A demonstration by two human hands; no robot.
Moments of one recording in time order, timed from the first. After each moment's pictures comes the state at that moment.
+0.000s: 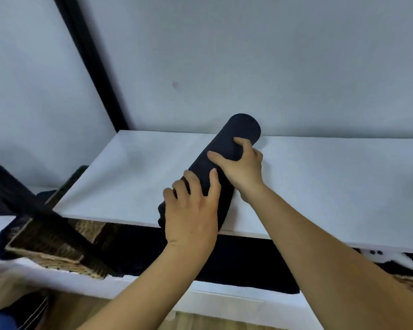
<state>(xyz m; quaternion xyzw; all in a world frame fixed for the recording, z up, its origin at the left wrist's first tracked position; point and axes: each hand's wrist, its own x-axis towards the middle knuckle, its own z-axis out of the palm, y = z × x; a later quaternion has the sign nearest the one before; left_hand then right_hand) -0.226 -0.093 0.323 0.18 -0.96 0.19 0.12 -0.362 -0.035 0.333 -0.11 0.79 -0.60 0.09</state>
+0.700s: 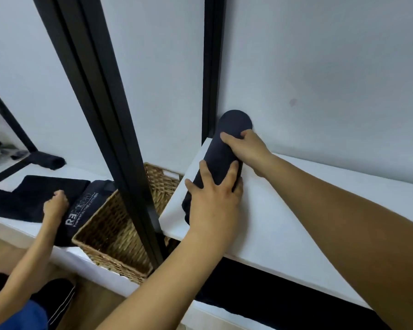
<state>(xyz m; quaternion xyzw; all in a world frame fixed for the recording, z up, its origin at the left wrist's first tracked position) -0.205 -0.321 0.335 0.18 -0.98 0.09 0.03 -0.370 -0.320 0.364 -0.21 0.84 -0.46 0.17</state>
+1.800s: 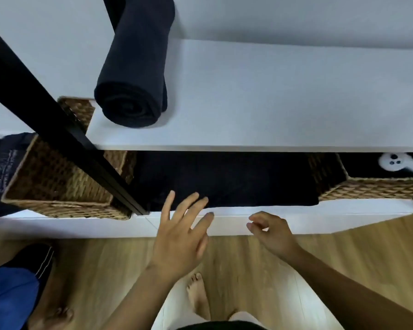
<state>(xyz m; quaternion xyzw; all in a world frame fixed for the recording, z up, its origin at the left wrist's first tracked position) -0.053 -0.254 0.148 -0.07 -0.96 -0.15 0.20 -0.151 -0.017 0.085 -0.06 0.90 -0.38 0.19</state>
